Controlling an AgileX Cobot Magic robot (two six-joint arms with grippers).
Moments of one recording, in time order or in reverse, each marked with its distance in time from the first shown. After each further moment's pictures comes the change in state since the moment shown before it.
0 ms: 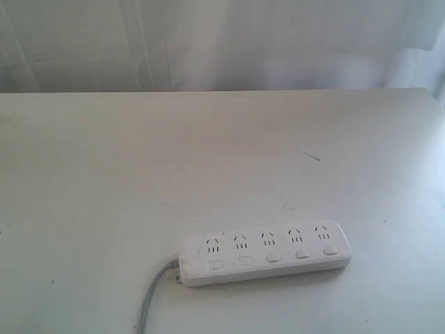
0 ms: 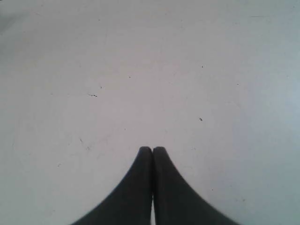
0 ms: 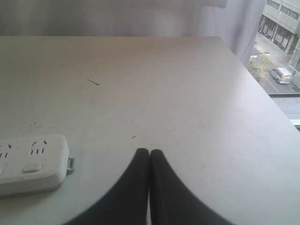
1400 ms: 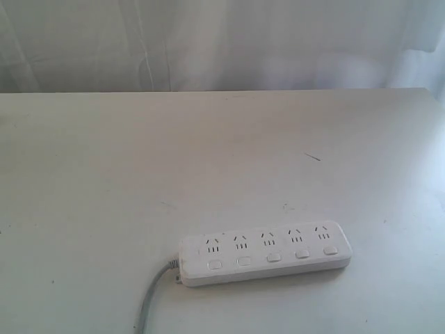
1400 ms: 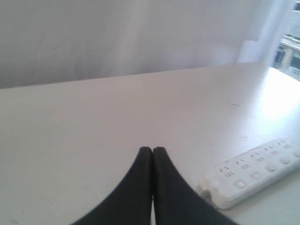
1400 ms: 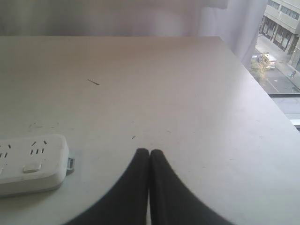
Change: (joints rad) left arm 0.000 -0.002 -0.327 -0.478 0.066 0.146; right arm 0.000 0.000 0.000 0.000 0.000 0.000
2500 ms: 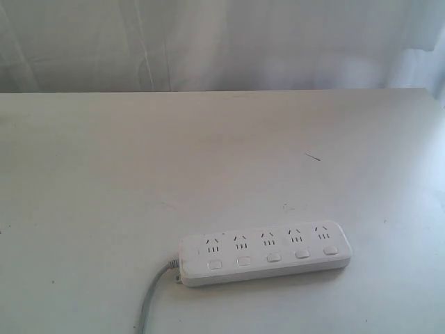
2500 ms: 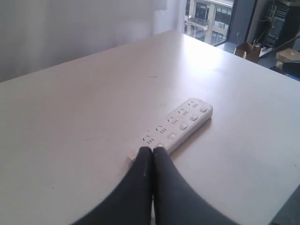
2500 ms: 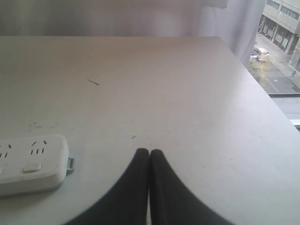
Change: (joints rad) left arm 0.000 -0.004 -0.280 -0.129 0.465 0.094; right arm 0.000 0.000 0.000 0.000 0.000 0.000
